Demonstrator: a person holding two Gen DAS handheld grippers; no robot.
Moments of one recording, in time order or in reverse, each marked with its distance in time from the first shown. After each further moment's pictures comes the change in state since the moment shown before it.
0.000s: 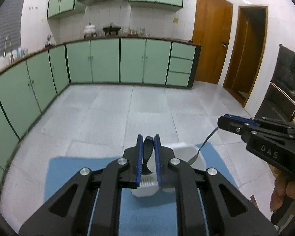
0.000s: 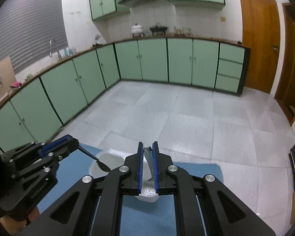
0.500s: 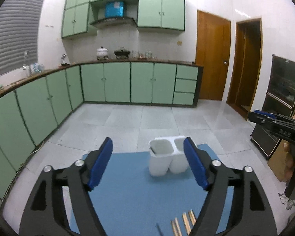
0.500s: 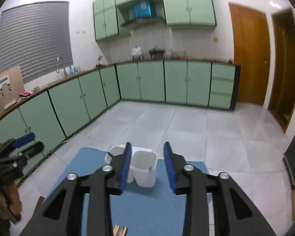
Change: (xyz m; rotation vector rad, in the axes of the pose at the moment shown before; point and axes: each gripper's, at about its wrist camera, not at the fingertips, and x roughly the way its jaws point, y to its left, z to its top) left arm -0.202 0.012 -0.061 0.012 -0.199 0.075; right arm -0.186 0.012 -0.071 -0.041 -0.261 -0.050
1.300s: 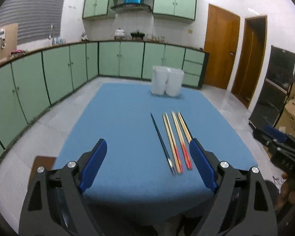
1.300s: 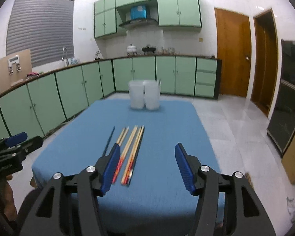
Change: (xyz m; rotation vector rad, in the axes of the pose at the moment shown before) left arm -0.195 -0.038 -0.255 -0.090 0.119 0.059; right arm -0.175 0.090 -0.275 0.044 0.053 -0.070
